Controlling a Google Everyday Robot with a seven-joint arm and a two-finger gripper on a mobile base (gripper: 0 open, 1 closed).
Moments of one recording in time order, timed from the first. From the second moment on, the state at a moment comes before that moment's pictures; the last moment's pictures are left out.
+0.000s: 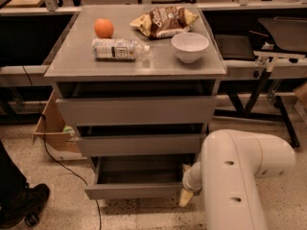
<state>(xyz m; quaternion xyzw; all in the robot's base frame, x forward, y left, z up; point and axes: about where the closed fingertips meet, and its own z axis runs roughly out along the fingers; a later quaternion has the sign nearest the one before) 0.586 -0.160 0.206 -0.64 0.75 0.03 0.18</state>
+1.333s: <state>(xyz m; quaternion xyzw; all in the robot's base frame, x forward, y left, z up) 0.577 -0.161 0.177 -0.64 0.76 0.00 0.11</state>
